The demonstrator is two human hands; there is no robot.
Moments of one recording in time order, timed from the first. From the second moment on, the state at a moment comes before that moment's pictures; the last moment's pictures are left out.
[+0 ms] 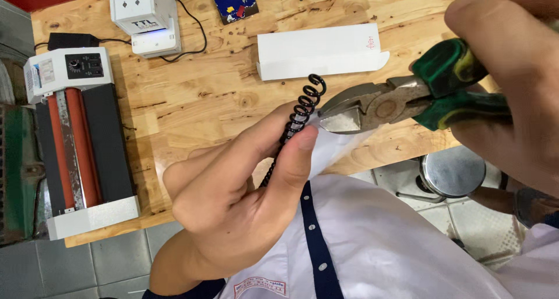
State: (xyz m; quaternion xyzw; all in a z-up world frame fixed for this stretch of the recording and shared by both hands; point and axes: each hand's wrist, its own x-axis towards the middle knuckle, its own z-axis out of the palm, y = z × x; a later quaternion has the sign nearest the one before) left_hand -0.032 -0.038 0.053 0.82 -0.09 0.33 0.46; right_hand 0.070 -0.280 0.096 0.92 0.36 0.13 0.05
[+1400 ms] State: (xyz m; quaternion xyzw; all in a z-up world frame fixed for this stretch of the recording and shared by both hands) left_hand -0.034 -0.036 0.065 0.86 -0.13 0.36 0.32; right_hand 0.066 -0.260 0.105 0.92 0.38 0.12 0.00
